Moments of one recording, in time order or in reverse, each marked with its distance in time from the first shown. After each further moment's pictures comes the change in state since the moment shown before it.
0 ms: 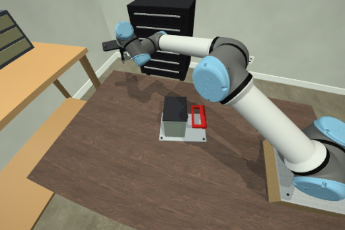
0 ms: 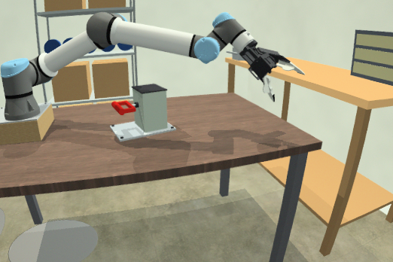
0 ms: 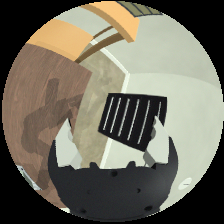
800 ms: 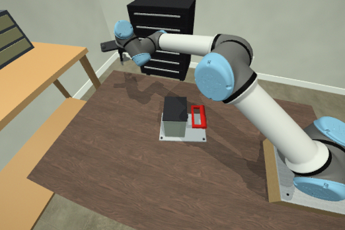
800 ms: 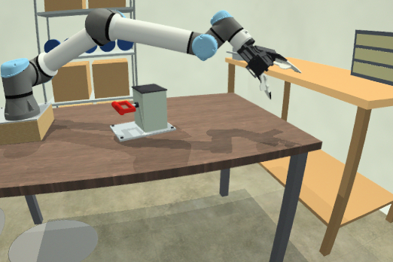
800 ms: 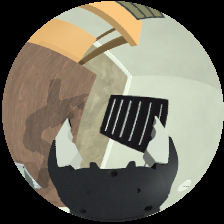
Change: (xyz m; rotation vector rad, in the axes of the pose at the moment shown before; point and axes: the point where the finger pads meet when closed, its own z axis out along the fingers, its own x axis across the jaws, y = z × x) arm -0.010 -0.010 -0.014 0.019 -0.025 -0.009
